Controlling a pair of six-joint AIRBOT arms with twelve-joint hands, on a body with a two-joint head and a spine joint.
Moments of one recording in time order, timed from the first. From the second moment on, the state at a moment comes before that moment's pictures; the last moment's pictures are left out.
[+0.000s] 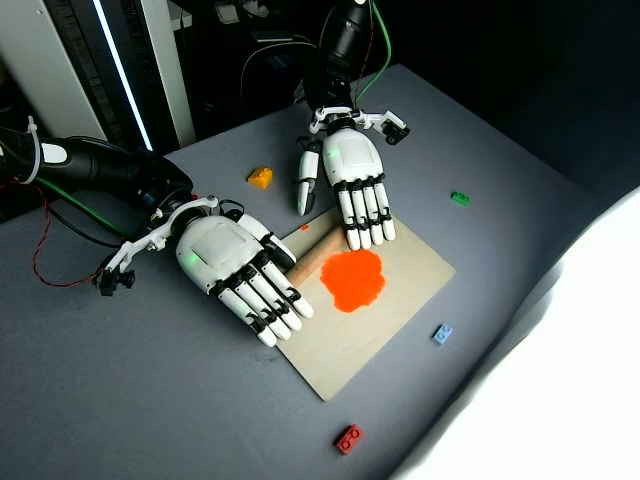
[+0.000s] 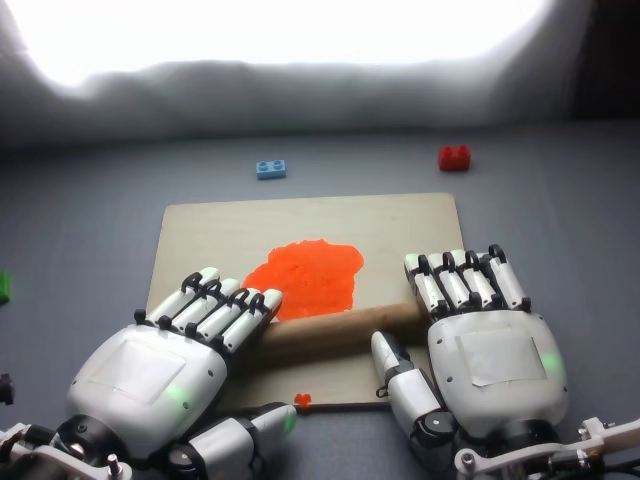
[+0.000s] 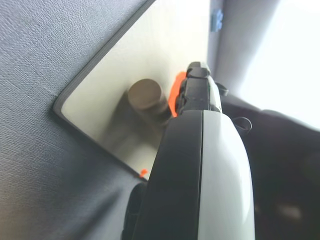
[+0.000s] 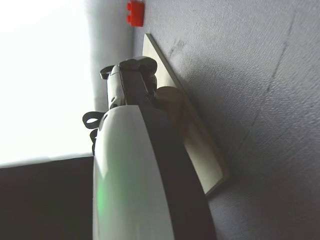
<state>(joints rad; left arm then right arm) 1.00 -1.18 0.90 -0.54 -1.09 1.47 -0.85 -1.69 1.10 0.89 1.55 -1.77</state>
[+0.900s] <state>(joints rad) 1.02 -1.14 0.86 -0.55 -1.09 1.46 -0.85 -1.68 1.09 0.88 1.55 -1.78</state>
